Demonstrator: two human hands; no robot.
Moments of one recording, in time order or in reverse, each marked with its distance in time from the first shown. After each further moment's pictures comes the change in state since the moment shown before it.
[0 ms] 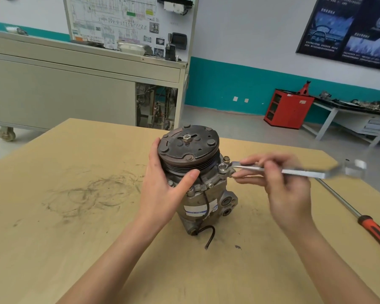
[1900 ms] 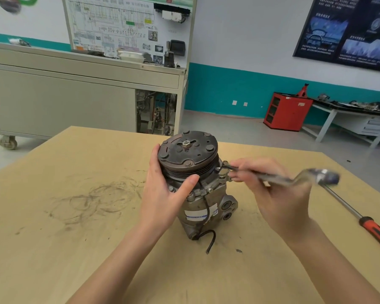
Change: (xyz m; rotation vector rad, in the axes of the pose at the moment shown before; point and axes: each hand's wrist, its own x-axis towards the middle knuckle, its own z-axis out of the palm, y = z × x) left_hand 0.001 0.002 0.000 -0.002 0.003 0.016; right_hand 0.009 -0.014 0.009 -0.521 -0.092 -0.463
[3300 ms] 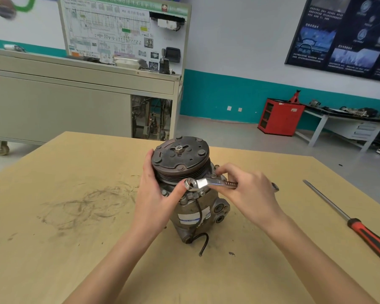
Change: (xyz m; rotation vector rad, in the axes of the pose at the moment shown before) left_hand 0.001 -0.005 0.001 0.004 -0.005 0.015; right_hand 0.003 0.006 0.003 -0.424 -0.403 0.450
